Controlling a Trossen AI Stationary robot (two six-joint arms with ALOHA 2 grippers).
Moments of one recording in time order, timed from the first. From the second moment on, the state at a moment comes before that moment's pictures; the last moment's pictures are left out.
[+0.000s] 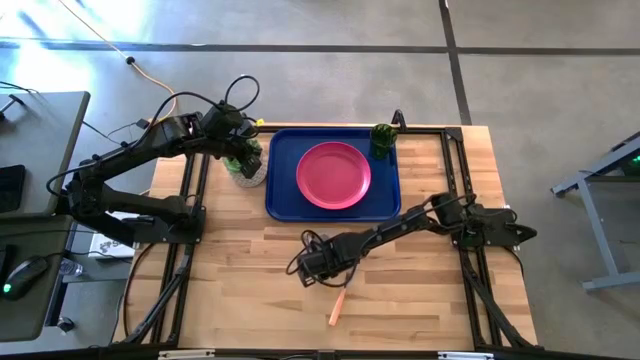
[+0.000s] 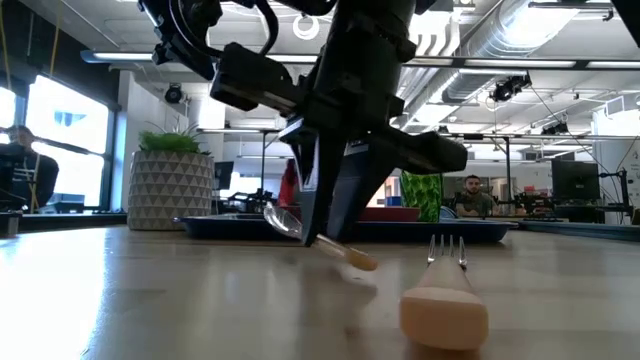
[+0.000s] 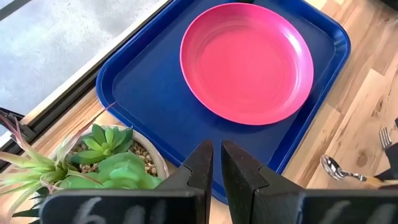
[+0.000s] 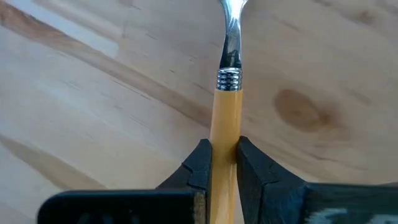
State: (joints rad) left arm 0.48 1.12 1.22 -0.98 -0.04 -0.21; right arm 0.31 2.24 1.75 -0.79 0.00 1.44
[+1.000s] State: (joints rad) left arm 0.48 1.12 1.22 -0.98 -0.04 -0.21; right arm 0.34 2.28 1.75 -0.76 -0.02 1.82
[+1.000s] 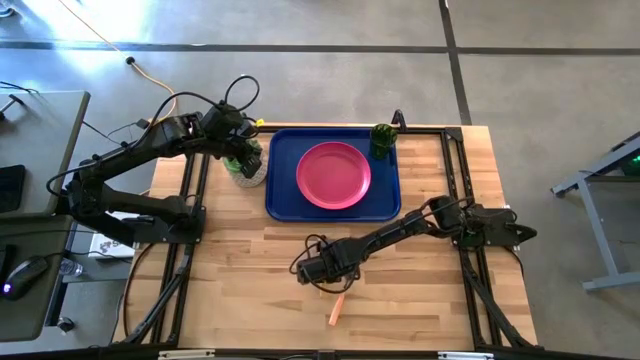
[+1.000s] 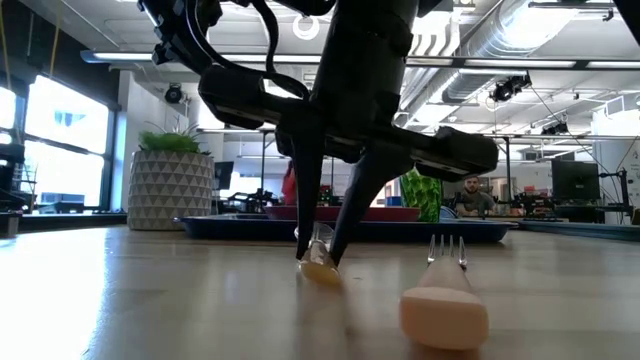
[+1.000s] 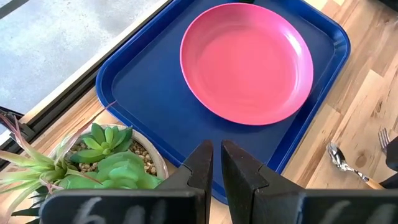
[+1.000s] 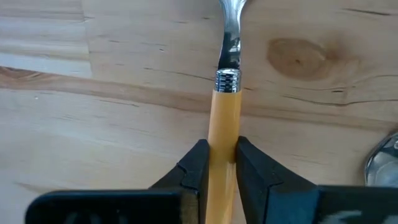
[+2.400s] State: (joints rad) left arm 0.48 1.12 1.22 -0.98 -0.08 -0.32; right arm 0.26 1.93 1.75 -1.08 0.32 1.52
